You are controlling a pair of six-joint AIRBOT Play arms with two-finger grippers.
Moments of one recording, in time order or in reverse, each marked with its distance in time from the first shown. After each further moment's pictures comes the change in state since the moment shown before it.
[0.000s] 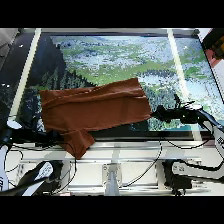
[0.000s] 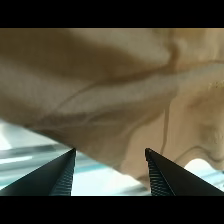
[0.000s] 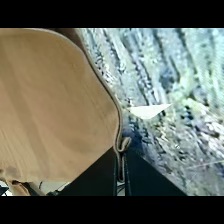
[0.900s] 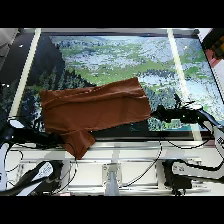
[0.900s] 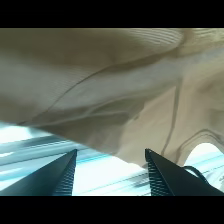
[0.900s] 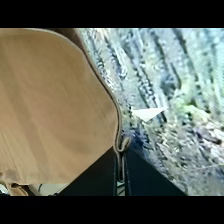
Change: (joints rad) left arm -0.031 -0.073 -0.002 0.026 -0.023 0.019; right arm 0.000 0.000 0.000 -0.002 -0.013 0.000
